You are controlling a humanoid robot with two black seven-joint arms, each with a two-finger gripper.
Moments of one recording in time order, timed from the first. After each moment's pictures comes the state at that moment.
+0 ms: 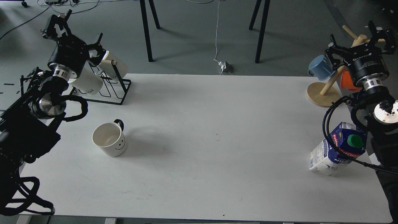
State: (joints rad) left arm -0.80 0.32 -0.87 -0.52 -0.01 -0.49 -0.32; right arm 0.63 -0.41 1.10 0.70 0.37 0.49 0.09
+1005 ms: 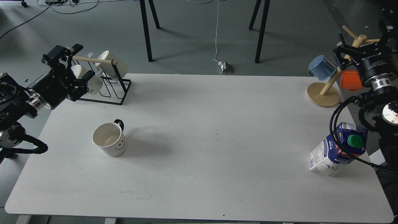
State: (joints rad) left arm -0.53 0.70 -0.82 -0.93 0.64 -0.49 -0.37; right arm 0.62 -0.45 1.11 0.71 0.37 0.49 0.09
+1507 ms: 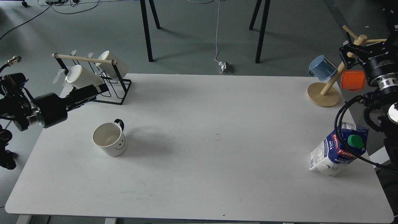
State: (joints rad) left arm -0.47 0.81 -0.78 -1.12 1.43 -0.34 -0.42; right arm 0.61 -0.48 1.13 0.71 0.38 0.49 0.10
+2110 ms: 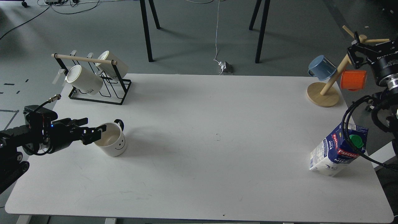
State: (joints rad) left arm -0.48 0.71 -0.60 -0.86 1.95 -0.05 -0.45; right arm 0.61 -0.50 1.13 0.71 0.38 0.49 0.10
